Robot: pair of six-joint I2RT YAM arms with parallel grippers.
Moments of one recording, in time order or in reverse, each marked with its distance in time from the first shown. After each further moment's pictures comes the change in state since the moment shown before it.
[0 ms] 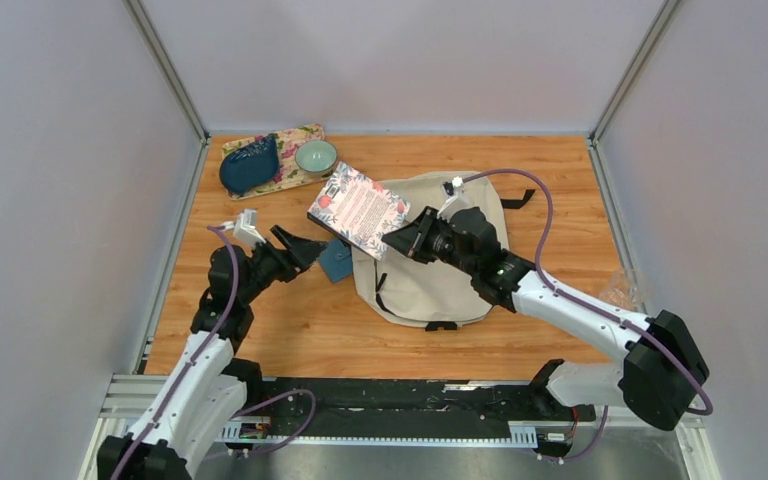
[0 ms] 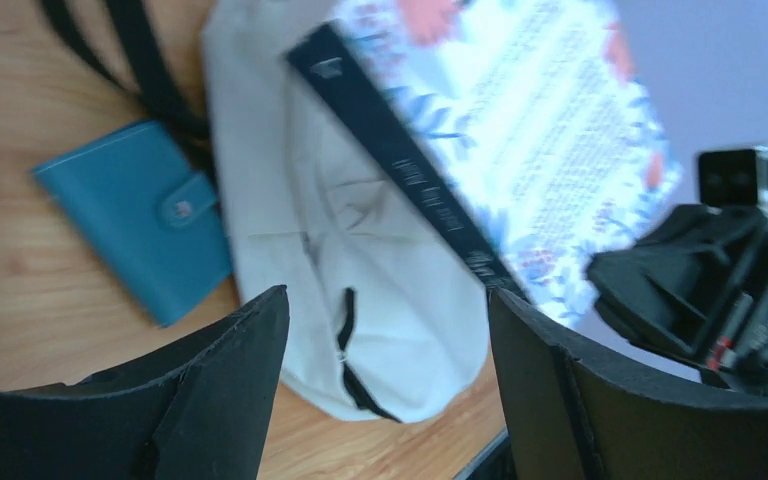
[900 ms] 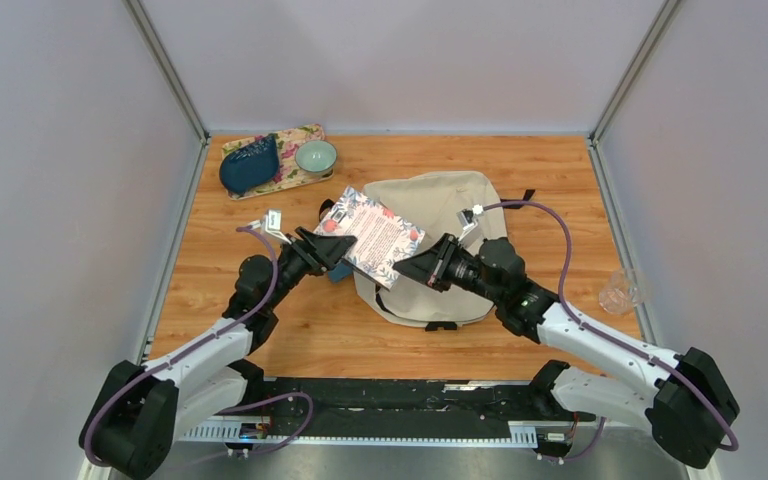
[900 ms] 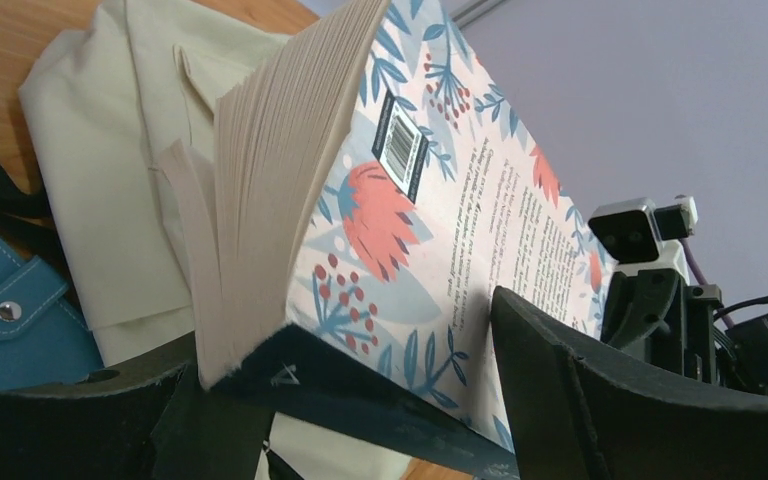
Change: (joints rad) left arm -0.344 0.262 -0.119 0.697 -0.229 -0.069; right arm 0.000 -0.241 -0.267 0.090 -0.129 0.185
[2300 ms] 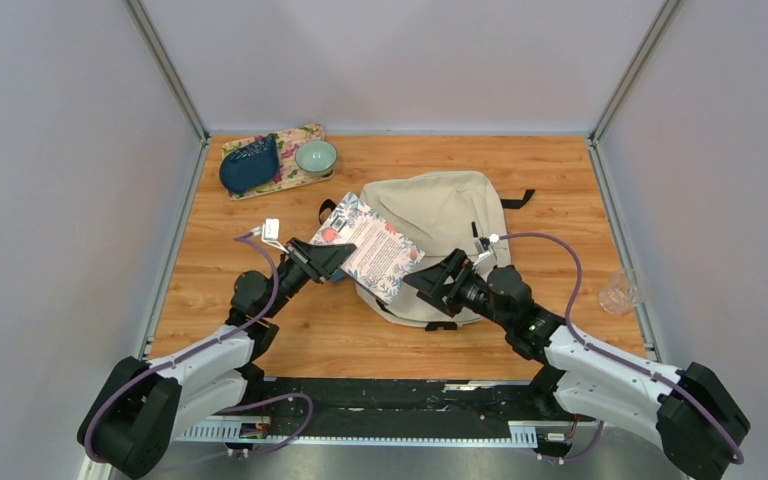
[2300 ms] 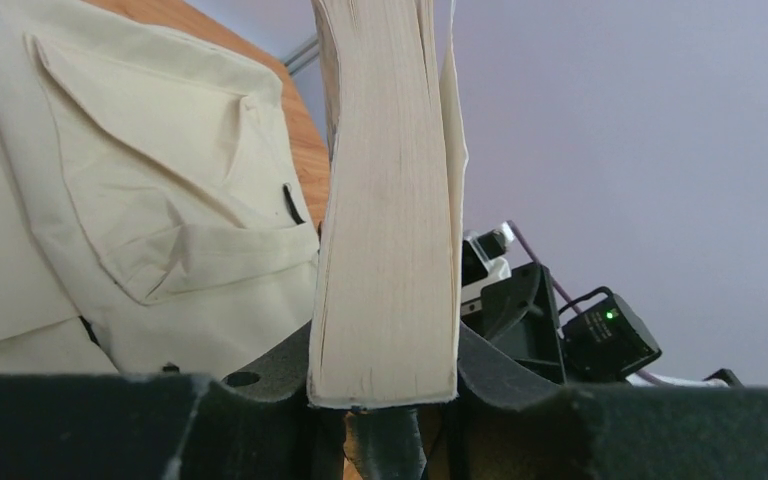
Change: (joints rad) left arm -0.031 0.017 -0.085 0.256 0.060 -0.088; right arm 0.003 -0.146 -0.251 0.031 0.090 0.132
